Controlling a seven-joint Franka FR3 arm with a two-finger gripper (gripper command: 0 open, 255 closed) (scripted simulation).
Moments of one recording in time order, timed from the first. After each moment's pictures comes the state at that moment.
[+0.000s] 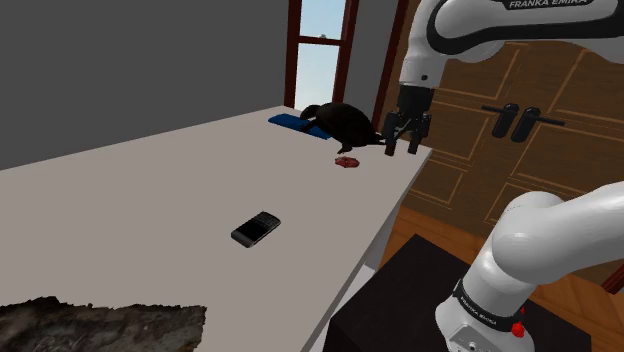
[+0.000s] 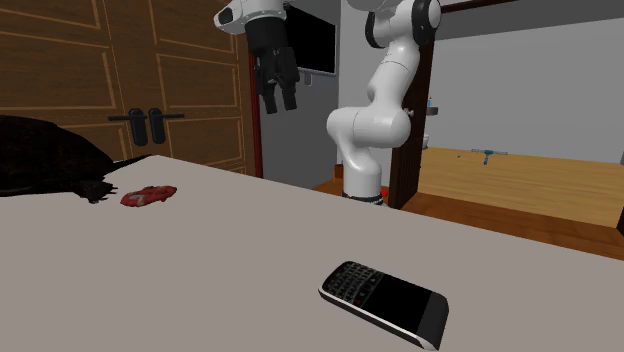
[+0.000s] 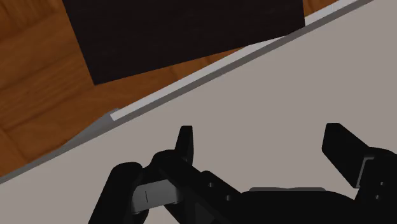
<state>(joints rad) 0.00 -0.74 -0.06 -2.44 0.08 1.59 0.15</state>
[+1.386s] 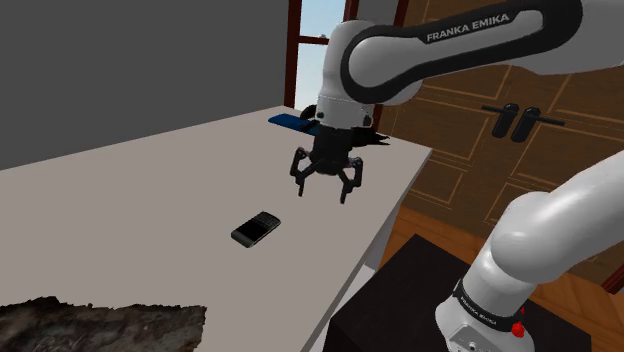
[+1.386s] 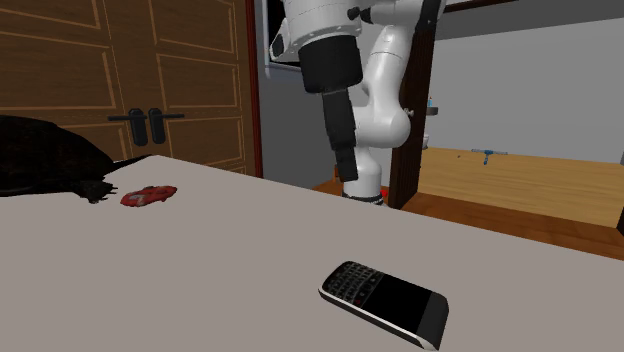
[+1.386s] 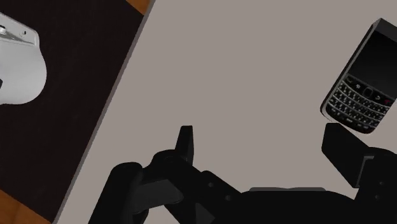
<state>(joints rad) -0.02 -0.46 0.44 -2.41 0.42 1.93 1.06</state>
